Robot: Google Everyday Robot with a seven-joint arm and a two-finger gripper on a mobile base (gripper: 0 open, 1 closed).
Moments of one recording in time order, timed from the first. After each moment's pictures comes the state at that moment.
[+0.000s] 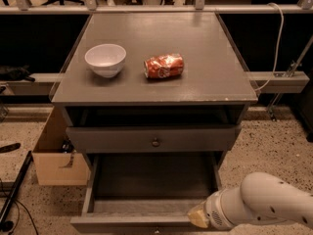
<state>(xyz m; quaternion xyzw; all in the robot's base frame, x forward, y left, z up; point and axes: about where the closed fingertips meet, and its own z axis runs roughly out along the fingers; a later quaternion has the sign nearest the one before) 0.355 -0.114 0.552 -0.32 0.91 0.23 0.16</state>
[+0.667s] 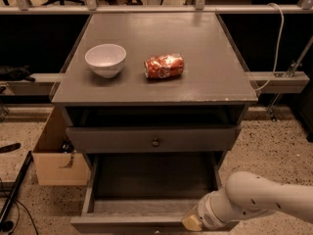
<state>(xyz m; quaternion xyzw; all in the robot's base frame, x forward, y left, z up) 0.355 -0.102 0.497 -0.38 0.88 0.25 0.12</state>
